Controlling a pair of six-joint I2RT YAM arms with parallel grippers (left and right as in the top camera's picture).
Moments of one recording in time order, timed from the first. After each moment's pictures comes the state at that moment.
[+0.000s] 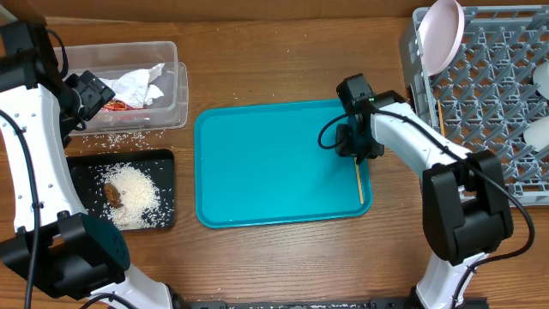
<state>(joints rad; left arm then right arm) 0.36 1.83 1.89 -1.33 -0.07 -0.55 0.32 1.96 1.34 -0.86 0.06 0.41</state>
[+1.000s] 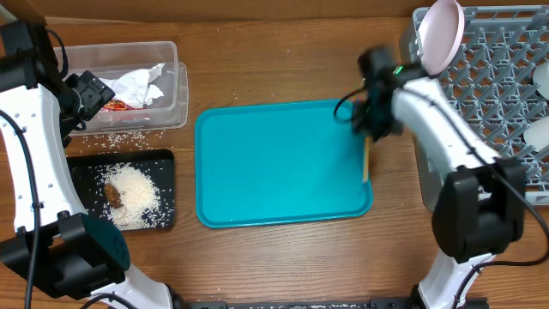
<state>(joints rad) 0.36 1.83 1.89 -1.33 -0.07 -0.55 0.23 1.95 1.61 -1.13 0.04 0.35</state>
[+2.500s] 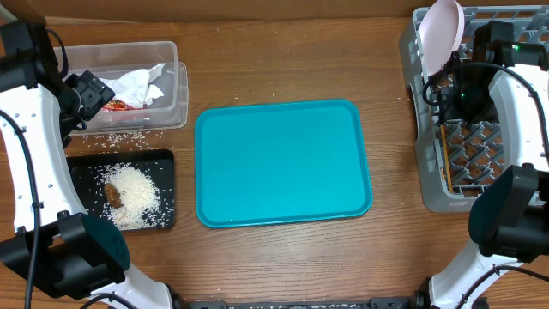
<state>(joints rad) 0.36 1.83 1.89 -1.33 -0.07 -0.55 -0.19 1.95 1.76 -1.25 0.06 -0.24</state>
